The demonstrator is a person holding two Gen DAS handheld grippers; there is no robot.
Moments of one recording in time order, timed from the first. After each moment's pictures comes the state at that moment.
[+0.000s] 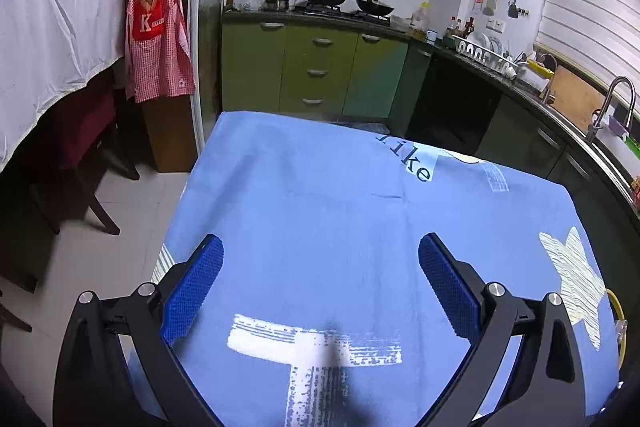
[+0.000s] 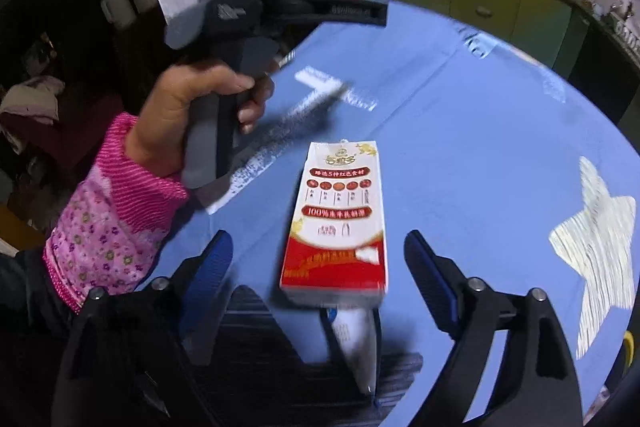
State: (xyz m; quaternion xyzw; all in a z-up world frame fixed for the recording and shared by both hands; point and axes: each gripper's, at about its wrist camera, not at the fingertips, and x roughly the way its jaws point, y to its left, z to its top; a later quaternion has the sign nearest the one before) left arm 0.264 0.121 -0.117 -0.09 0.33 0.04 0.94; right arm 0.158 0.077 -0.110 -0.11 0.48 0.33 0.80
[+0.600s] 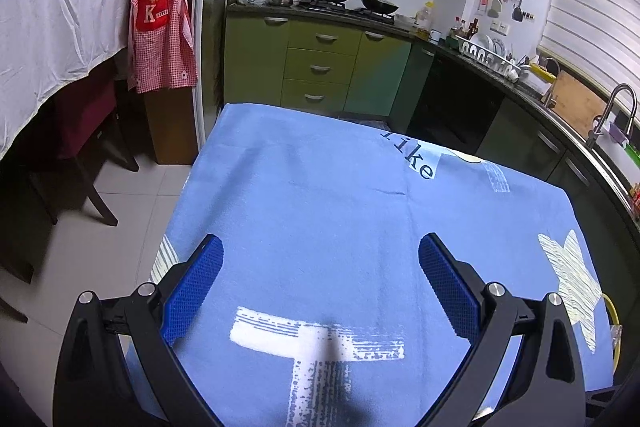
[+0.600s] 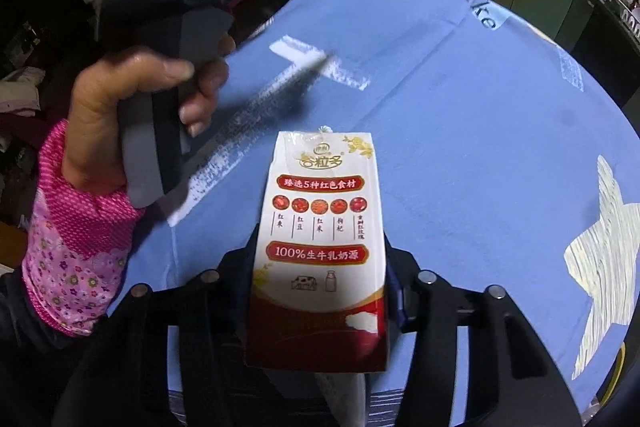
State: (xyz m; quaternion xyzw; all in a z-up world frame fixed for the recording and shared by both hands) left arm 0.254 0.116 -0.119 -0.10 0.34 0.04 0.94; right arm 0.188 0.089 -0.133 -0.12 0.52 0.31 0.79
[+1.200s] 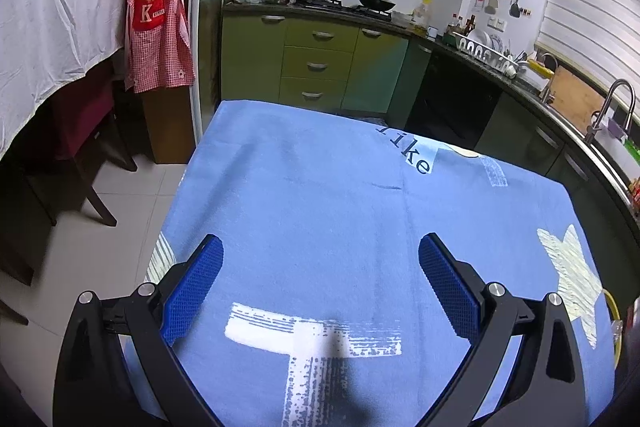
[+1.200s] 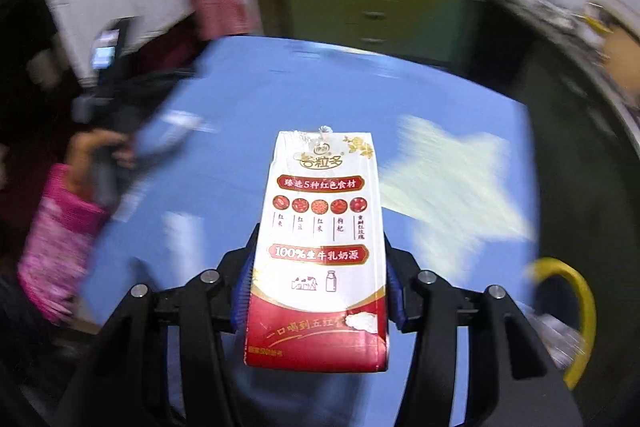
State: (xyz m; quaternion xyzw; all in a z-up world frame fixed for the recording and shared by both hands) left arm 0.253 0.114 -0.119 -0.10 0.34 0.03 0.93; right arm 0.145 -0.104 -0.063 -0.07 0.44 0.15 0.88
